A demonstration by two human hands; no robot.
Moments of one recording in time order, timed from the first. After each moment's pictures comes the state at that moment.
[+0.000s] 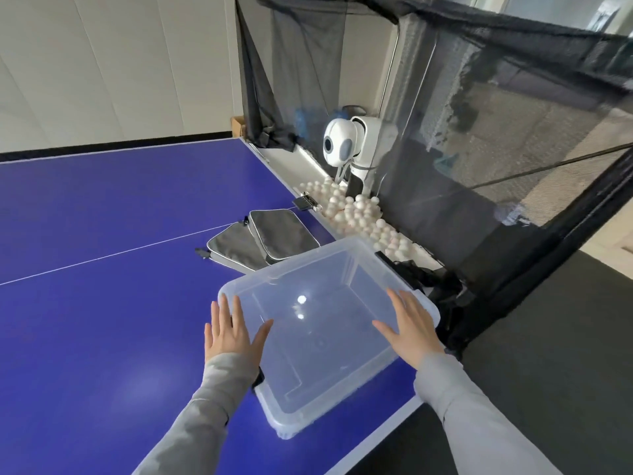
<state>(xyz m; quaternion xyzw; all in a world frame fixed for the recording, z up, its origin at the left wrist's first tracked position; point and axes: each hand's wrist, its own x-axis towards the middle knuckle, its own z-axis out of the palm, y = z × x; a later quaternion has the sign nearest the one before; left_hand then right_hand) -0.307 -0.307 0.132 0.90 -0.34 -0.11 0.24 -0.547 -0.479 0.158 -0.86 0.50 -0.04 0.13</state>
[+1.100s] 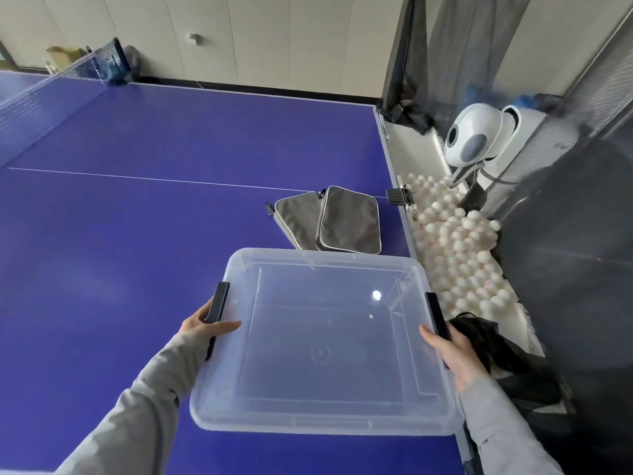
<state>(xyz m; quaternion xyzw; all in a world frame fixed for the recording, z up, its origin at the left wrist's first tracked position) -0.334 -0.309 0.115 0.70 0.09 -0.32 0.63 -0.535 -0.672 0.111 -0.62 0.43 -0.07 0.66</state>
